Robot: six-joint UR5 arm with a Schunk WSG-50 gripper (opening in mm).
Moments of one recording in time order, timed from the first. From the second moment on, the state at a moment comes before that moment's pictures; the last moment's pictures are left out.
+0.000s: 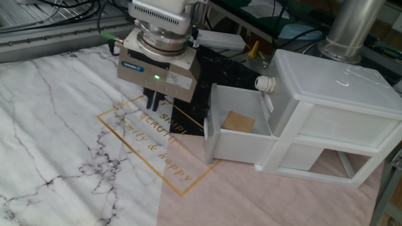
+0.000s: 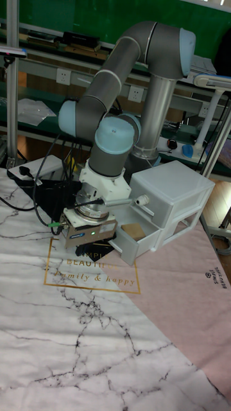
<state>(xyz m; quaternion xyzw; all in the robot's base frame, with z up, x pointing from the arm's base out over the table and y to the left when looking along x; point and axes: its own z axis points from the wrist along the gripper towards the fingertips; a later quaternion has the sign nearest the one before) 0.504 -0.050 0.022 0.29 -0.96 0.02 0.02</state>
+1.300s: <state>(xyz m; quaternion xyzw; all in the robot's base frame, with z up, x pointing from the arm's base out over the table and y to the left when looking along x) 0.463 -0.009 0.037 0.30 -0.95 -0.06 0.06</state>
